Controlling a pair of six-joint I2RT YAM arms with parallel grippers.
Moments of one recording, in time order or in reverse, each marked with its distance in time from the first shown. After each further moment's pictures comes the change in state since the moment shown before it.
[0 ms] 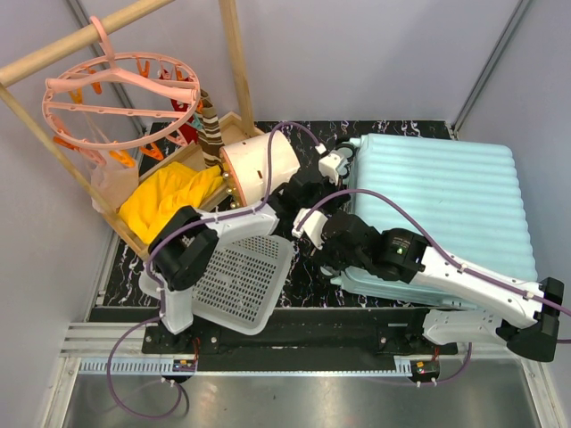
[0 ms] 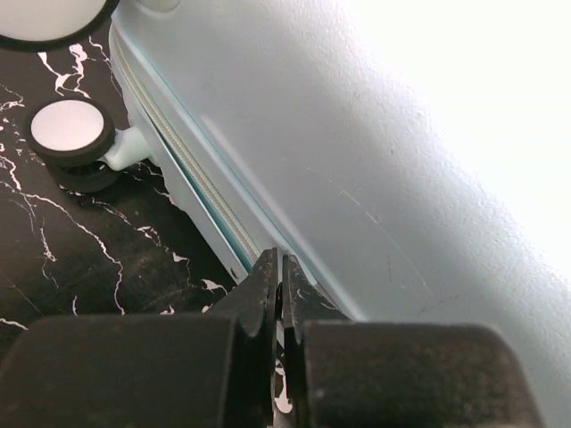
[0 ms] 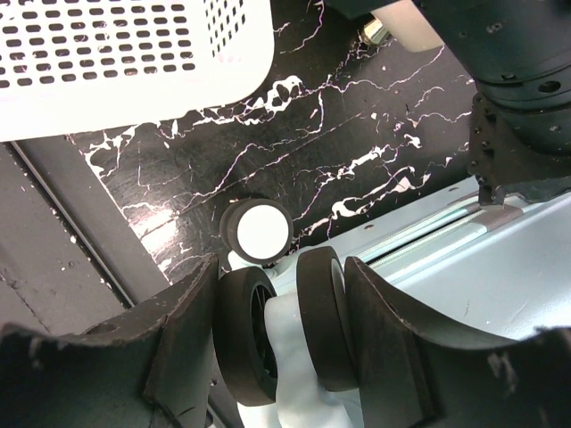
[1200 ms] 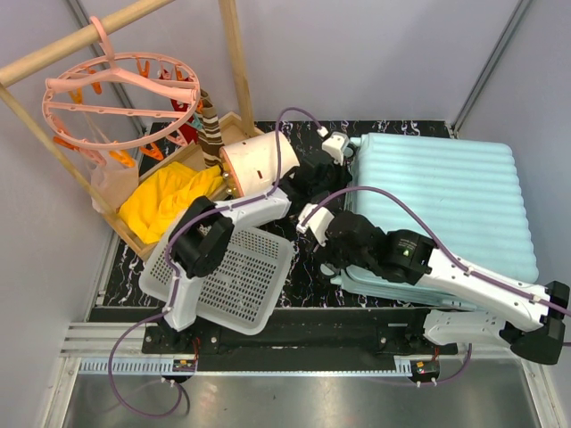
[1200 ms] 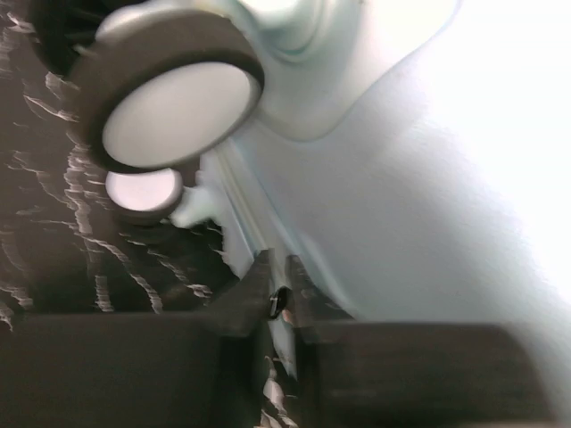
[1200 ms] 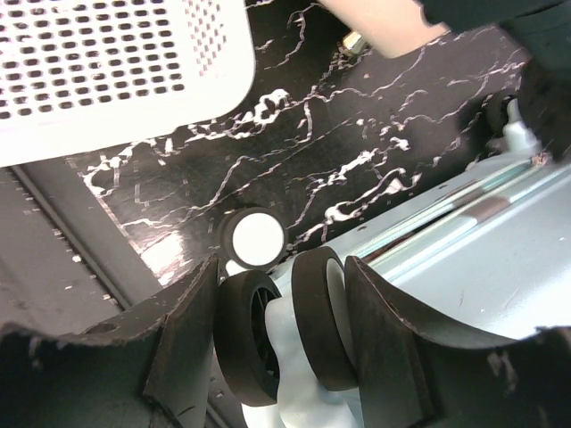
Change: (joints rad) left arm 0.042 0.171 0.269 -0.109 -0.112 -0.044; right arm 0.000 -0.032 -0.007 0.027 0.035 0.034
